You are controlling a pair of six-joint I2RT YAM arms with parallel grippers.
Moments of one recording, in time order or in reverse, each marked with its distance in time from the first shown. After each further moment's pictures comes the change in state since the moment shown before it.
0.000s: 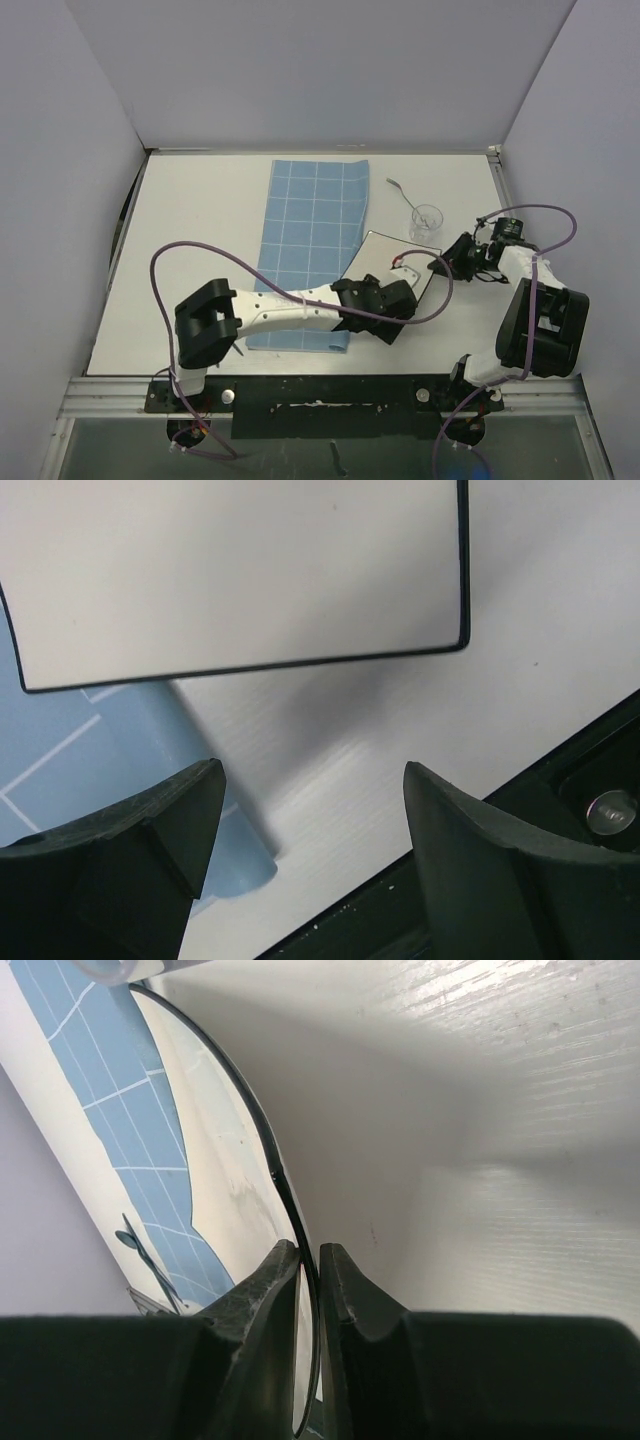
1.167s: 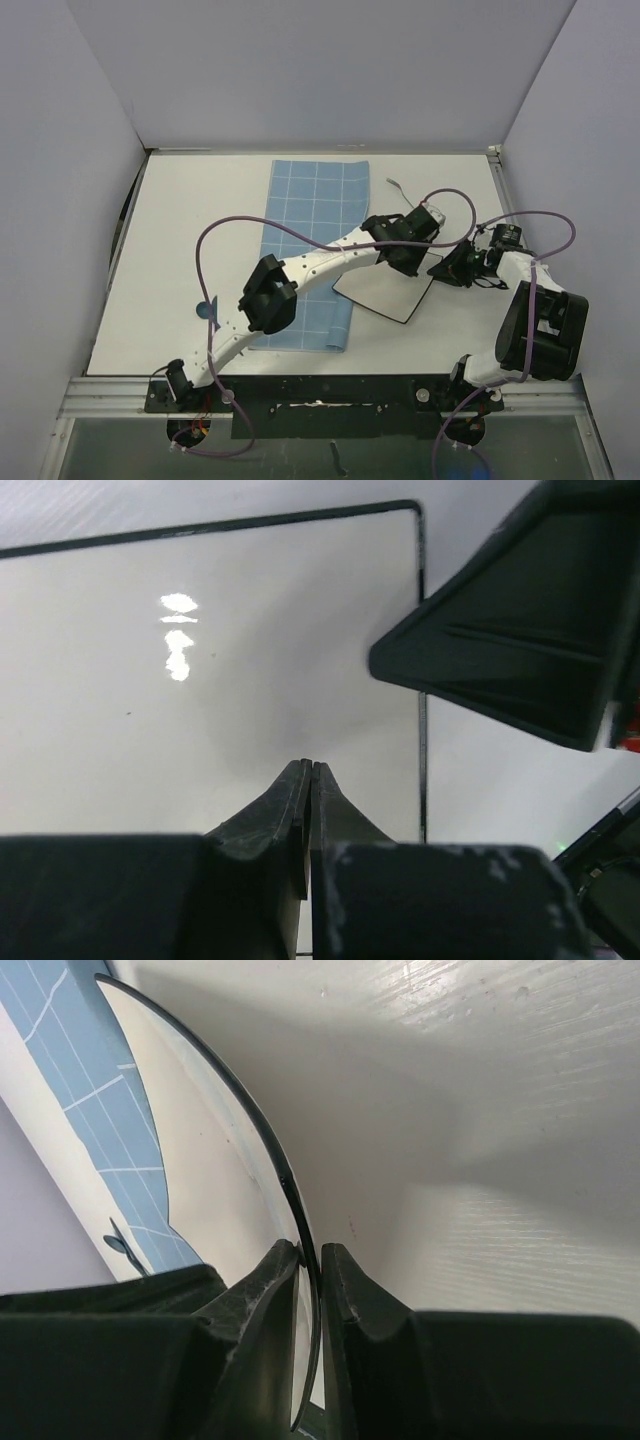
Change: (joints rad) left arm 0.209 0.580 0.912 -0.258 0.285 0.109; right arm 0.002 -0.019 -0.054 0.023 0.020 0.003
